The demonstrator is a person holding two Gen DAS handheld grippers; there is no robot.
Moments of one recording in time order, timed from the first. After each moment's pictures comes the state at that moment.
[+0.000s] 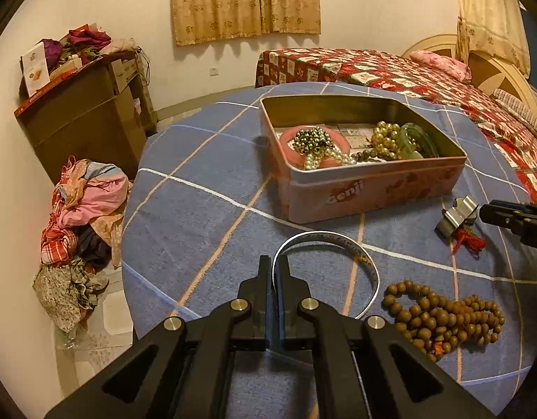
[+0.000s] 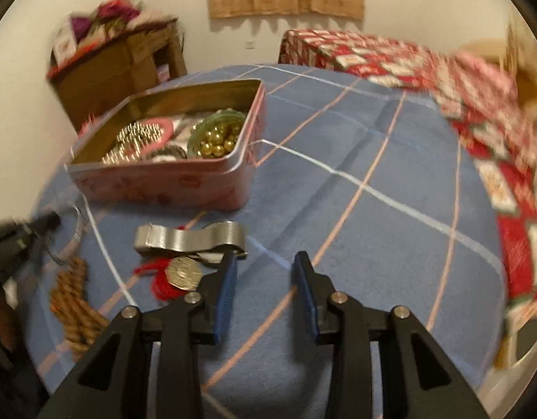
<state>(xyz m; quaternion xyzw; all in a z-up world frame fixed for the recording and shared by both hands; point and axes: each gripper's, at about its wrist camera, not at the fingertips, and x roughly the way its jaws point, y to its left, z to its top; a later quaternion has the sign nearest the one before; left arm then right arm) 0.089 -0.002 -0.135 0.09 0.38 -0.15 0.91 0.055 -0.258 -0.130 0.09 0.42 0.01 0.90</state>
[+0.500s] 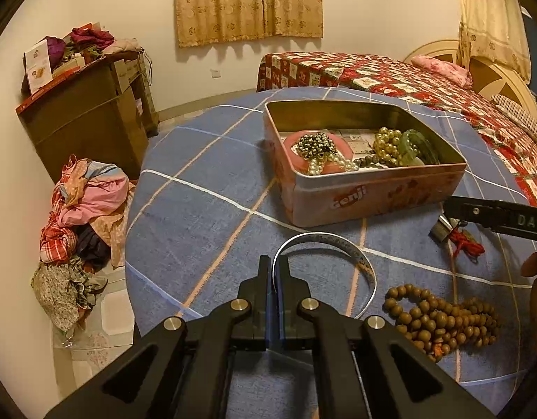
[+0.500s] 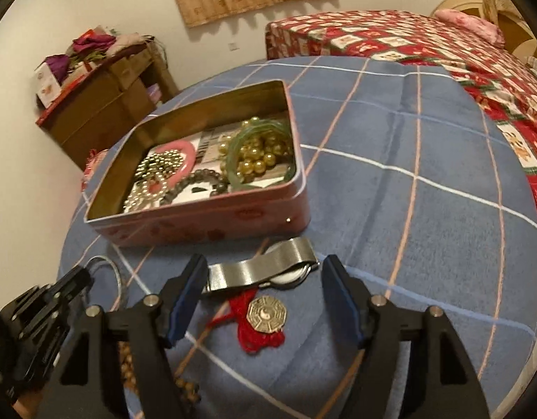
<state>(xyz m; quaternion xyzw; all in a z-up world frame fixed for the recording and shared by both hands) 0.089 0.002 -0.132 0.08 0.38 -0.16 0.91 0.086 -0.221 -0.126 0.15 0.43 -0.01 0.89</state>
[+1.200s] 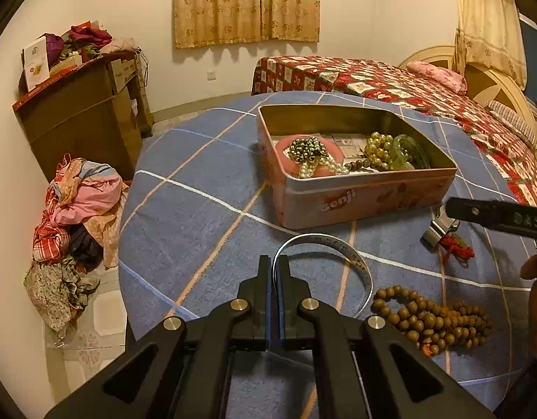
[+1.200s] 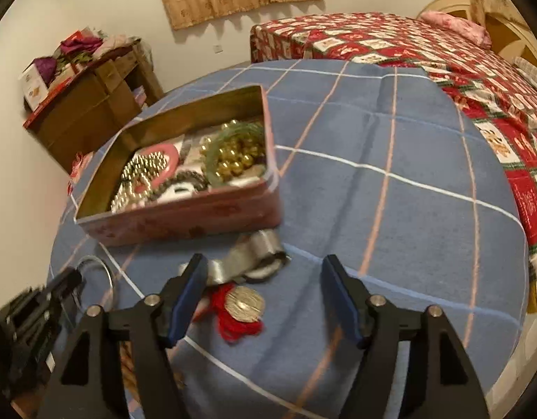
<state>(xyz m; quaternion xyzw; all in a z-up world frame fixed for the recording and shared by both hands) 0.084 0.006 -0.126 0.07 0.37 -0.17 0.91 0.080 -0.224 -0.118 0.15 0.43 -0.05 0.89</state>
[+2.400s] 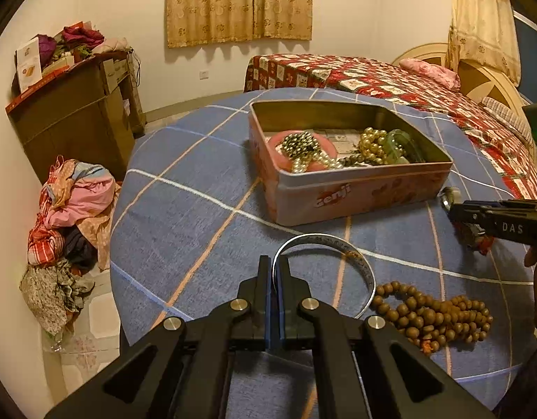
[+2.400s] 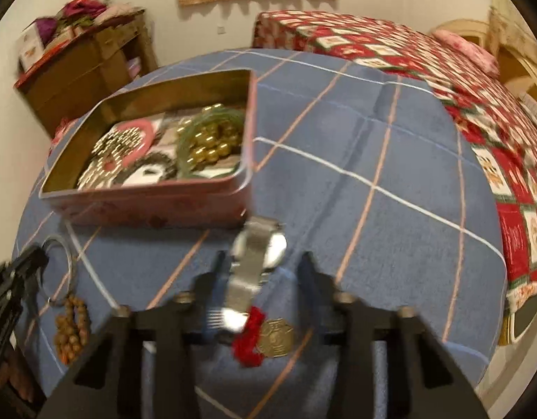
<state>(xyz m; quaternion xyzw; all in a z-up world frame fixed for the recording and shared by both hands) 0.085 0.000 -0.130 0.07 0.37 -0.19 0.91 0.082 -0.236 -0.126 0.06 0.47 -0.04 0.88</state>
